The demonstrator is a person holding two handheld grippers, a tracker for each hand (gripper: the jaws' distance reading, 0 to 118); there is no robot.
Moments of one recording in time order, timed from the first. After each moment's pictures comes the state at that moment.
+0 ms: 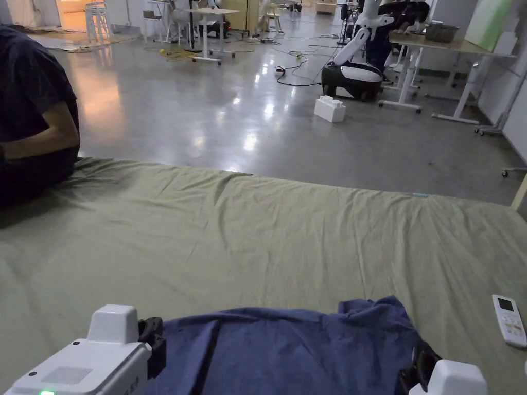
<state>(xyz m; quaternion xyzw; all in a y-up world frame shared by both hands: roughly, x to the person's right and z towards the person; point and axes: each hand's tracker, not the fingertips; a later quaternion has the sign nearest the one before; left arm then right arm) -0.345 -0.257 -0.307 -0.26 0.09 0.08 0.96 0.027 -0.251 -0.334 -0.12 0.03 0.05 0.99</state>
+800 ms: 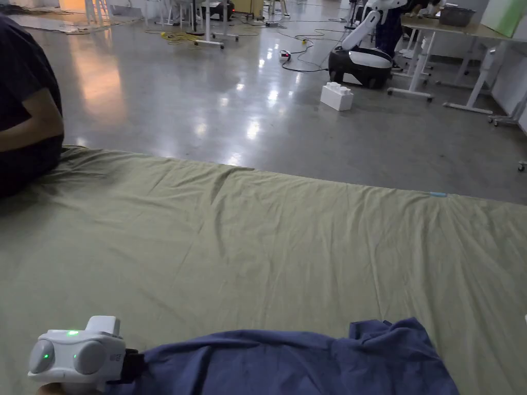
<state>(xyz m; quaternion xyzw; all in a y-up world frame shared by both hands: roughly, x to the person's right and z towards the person) -0.407 -0.375 -0.473 -0.49 0.15 0.05 0.85 0.047 -0.327 -0.383 -0.23 0.01 0.09 0.97</state>
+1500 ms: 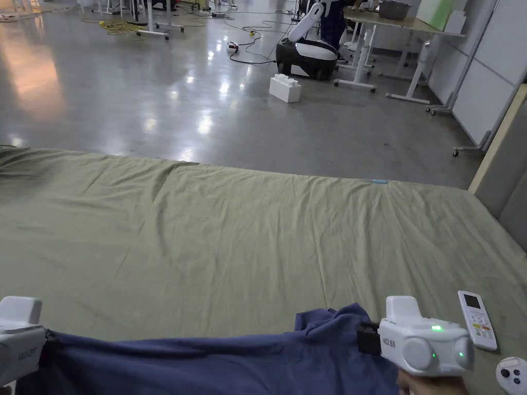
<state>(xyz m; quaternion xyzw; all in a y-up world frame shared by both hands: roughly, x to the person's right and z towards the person) -0.429 -0.309 -0.480 -0.44 0.13 -0.01 0.89 0.100 -0.358 -0.635 -0.40 0.06 0.09 0.91</state>
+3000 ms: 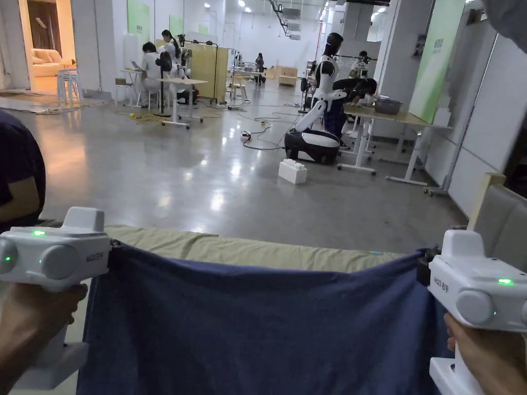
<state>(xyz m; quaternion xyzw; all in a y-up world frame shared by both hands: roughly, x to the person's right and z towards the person) -0.405 -0.092 -0.431 -0.22 0.10 0.01 0.97 0.113 -0.080 -0.507 -0.09 0.01 0.09 0.99</state>
